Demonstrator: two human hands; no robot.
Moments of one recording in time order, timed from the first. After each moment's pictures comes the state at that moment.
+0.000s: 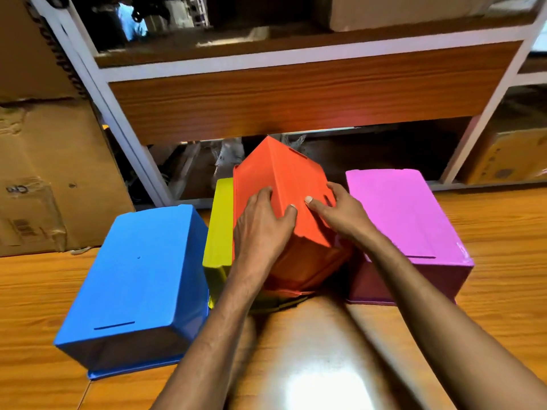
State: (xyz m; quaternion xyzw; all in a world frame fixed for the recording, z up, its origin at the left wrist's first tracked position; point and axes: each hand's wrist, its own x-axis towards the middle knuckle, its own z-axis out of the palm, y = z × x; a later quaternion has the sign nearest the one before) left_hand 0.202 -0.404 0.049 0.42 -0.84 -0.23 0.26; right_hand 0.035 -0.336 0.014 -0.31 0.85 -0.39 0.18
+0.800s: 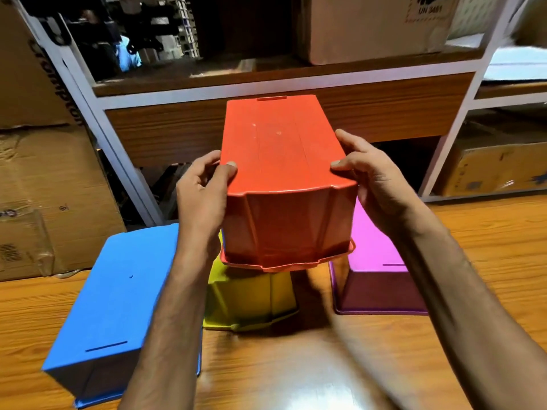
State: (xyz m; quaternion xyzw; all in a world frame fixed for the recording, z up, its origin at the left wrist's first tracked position) left_hand 0.243 -0.423 0.139 0.31 -0.61 -0.56 0.48; right_hand 0.055 -0.271 0.145 -0.36 0.56 -0.71 0.24
